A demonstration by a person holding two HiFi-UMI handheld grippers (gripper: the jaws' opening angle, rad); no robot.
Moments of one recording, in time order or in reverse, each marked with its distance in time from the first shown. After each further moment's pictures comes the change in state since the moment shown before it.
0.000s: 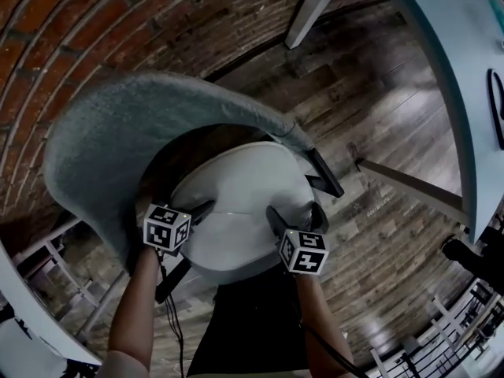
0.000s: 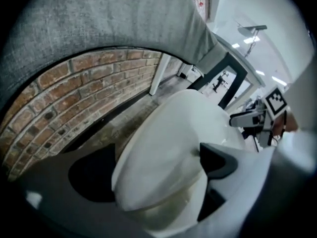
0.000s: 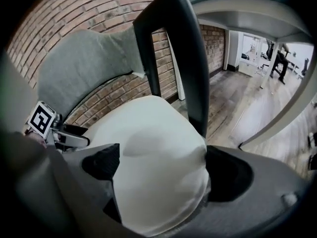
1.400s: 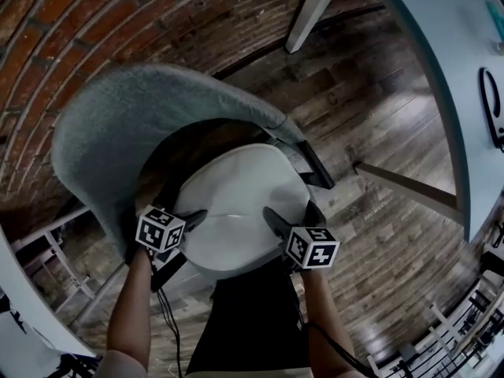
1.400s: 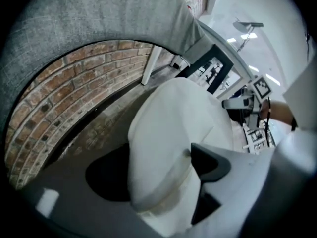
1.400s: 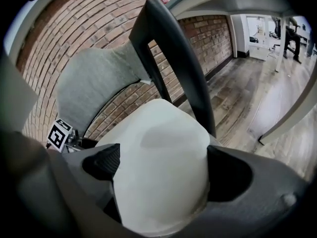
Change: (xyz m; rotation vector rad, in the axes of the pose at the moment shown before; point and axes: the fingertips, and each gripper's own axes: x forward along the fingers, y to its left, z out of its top) left arm -0.026 -0.026 -0.035 0.022 0.127 -0.089; right arm -0.018 0.014 0.006 0.063 0.008 0.240
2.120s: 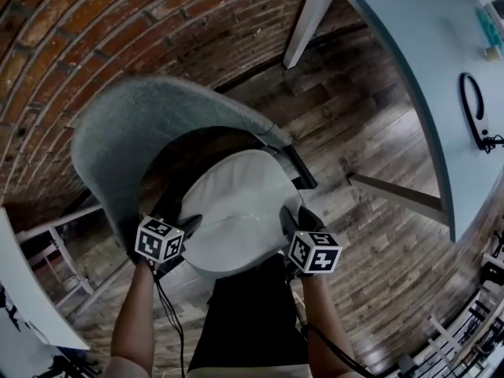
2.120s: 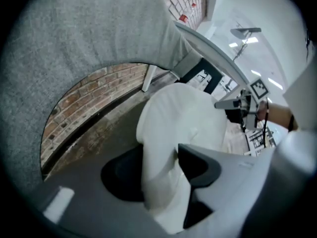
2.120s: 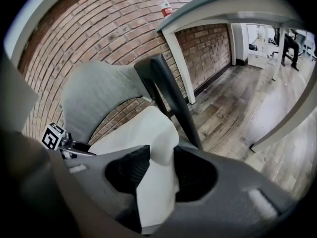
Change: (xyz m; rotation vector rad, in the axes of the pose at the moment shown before) left arm -0.042 -0.043 0.015 -0.037 -0.059 0.030; right arm -0.052 -0.005 0.029 -0.022 -0.023 -0.027
